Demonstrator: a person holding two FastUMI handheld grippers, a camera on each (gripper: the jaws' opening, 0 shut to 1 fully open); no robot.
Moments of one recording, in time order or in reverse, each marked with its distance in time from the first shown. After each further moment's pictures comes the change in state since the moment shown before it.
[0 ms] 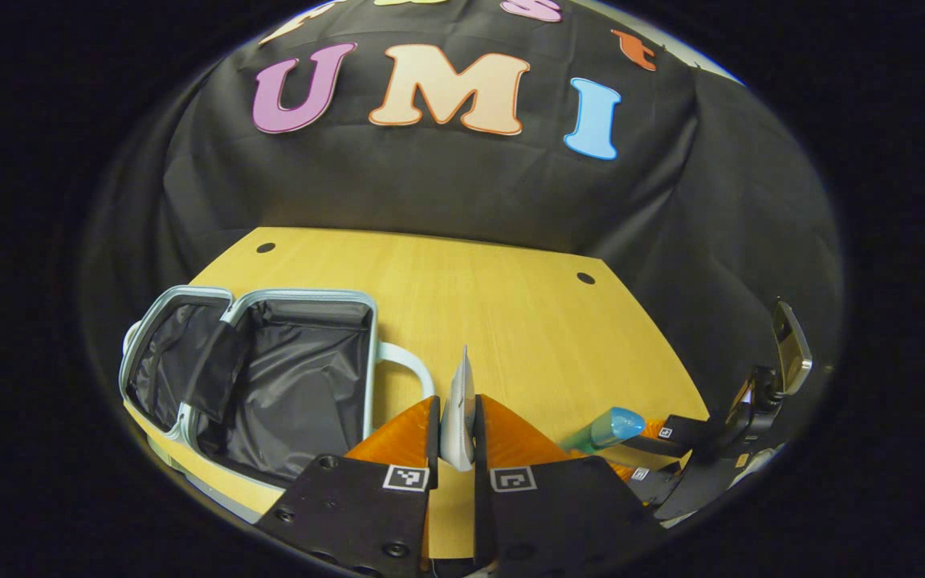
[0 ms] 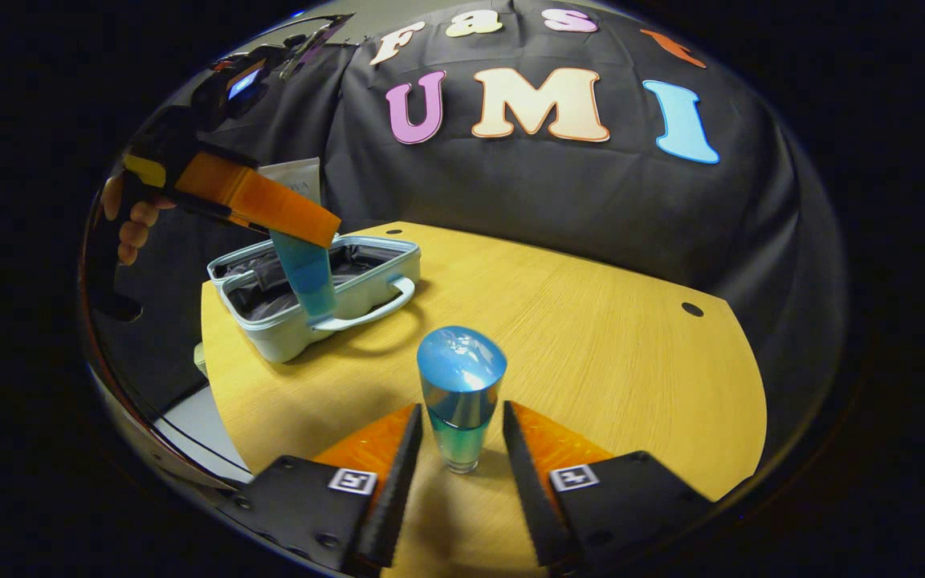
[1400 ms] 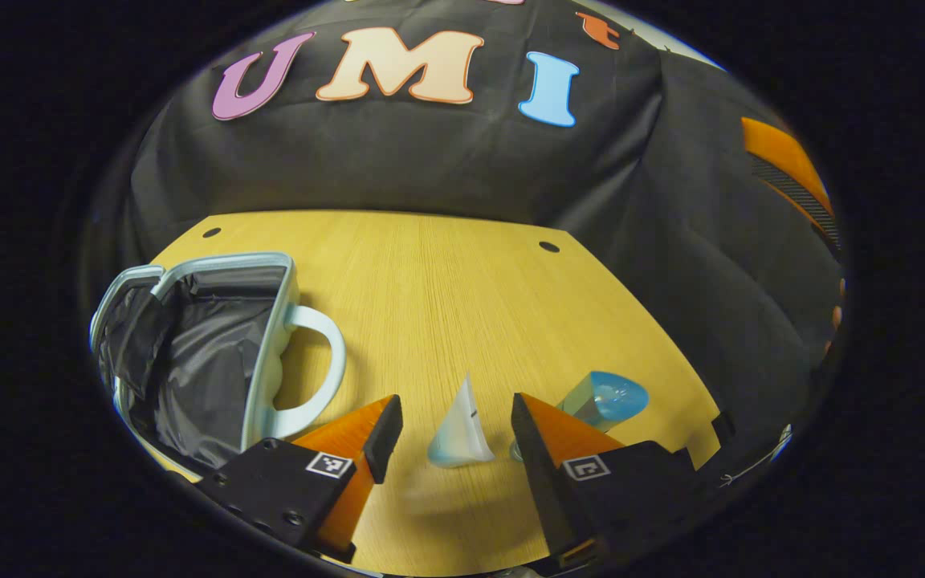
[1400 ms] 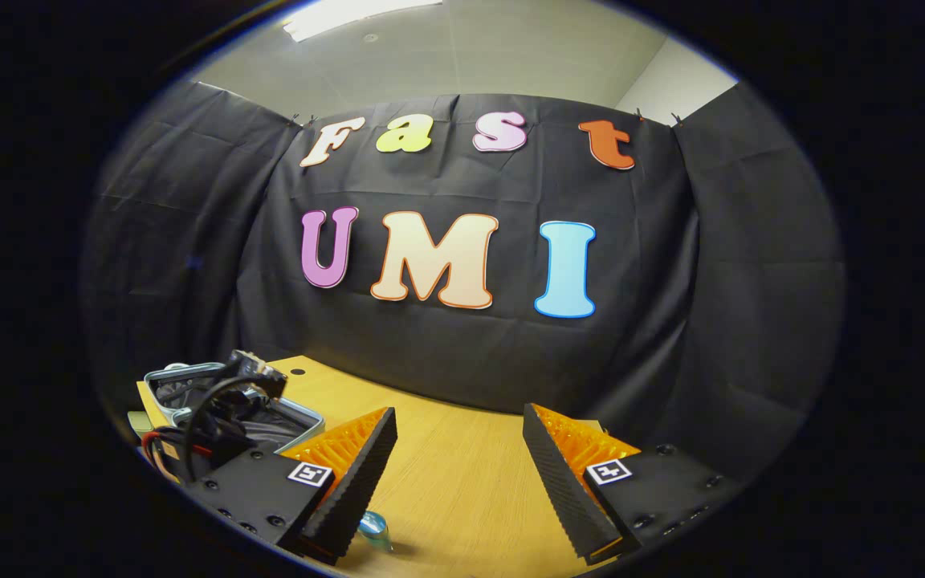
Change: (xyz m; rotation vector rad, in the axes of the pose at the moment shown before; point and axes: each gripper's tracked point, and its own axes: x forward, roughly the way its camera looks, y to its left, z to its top) left arm 0.062 -0.064 -0.070 0.054 0.038 -0.120; right arm -0.131 -0.074 0.219 -0.006 -0.434 -0.363
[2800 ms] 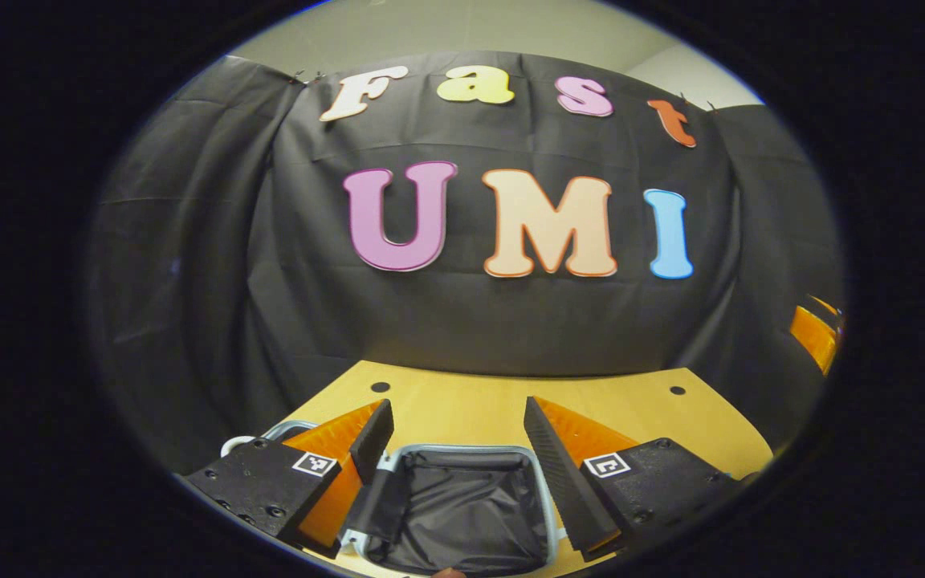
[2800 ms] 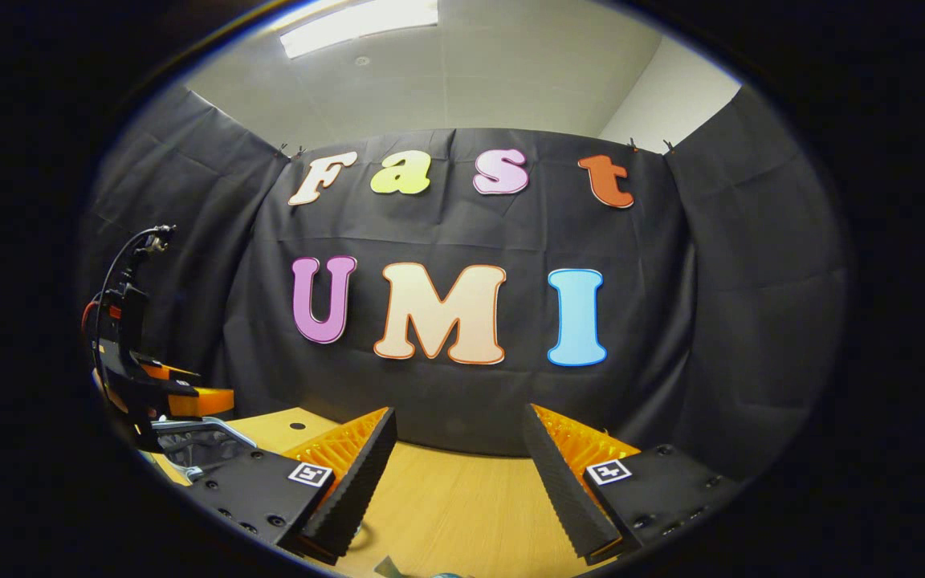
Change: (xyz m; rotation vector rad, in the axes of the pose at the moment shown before) left arm -0.162 0.206 0.209 0.066 -0.493 0.351; right arm 0.040 0.059 0.079 0.053 -0.157 -0.073
